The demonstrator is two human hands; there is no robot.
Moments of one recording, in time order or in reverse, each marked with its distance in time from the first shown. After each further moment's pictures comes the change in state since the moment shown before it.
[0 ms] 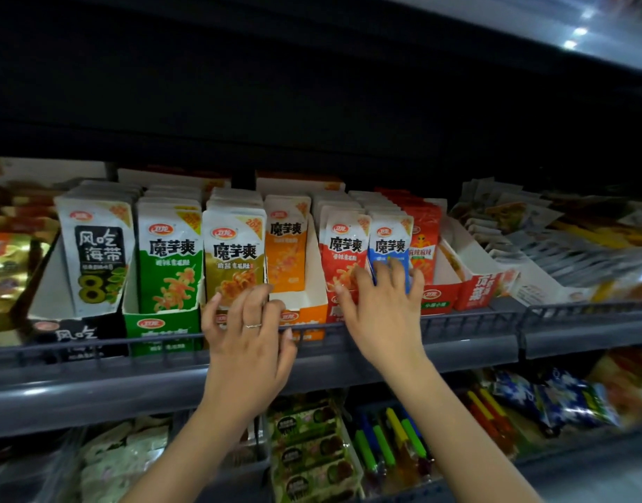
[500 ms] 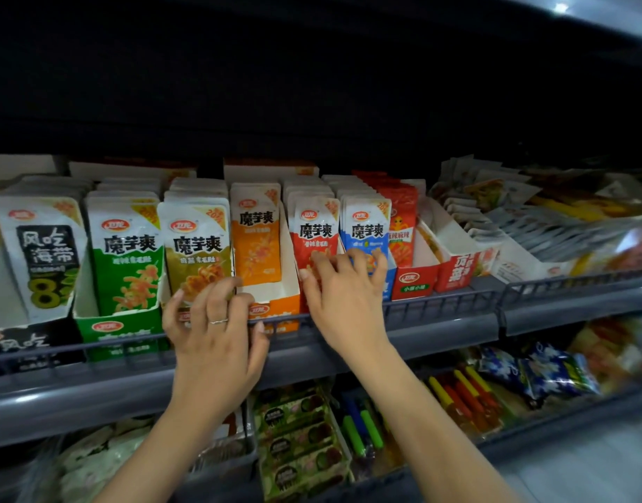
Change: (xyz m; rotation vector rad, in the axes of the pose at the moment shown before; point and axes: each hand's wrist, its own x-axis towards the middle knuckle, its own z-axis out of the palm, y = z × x) left_hand 0.002 0.002 0.000 0.007 -0.017 -0.010; right_hand 0.003 -0.010 0.008 0.168 0.076 -0.010
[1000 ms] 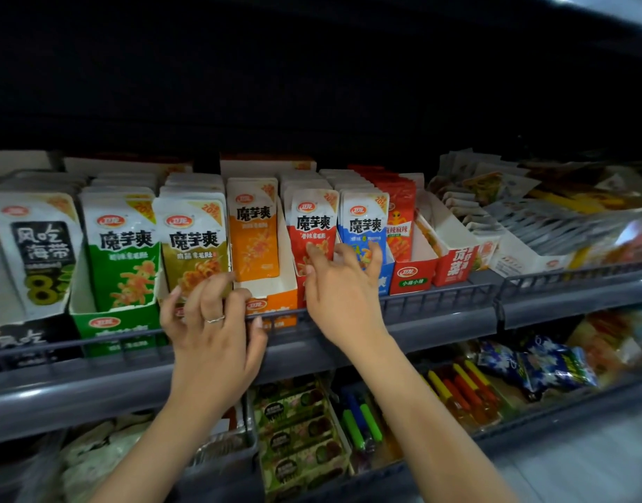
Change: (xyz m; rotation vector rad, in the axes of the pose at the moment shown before) left_hand -0.002 0.000 0.002 -0.012 0.020 -0.003; right_hand 0.001 -0.001 -0.008 0.050 -0.076 -0.055
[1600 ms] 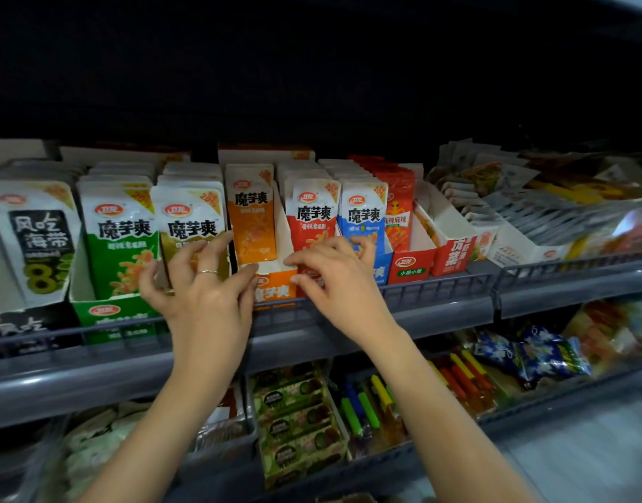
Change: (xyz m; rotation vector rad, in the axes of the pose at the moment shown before) left_hand 0.028 0.002 -0.013 -0.031 -0.076 -0.140; right_hand -0.004 0.011 -0.009 0.359 0.023 -0.207
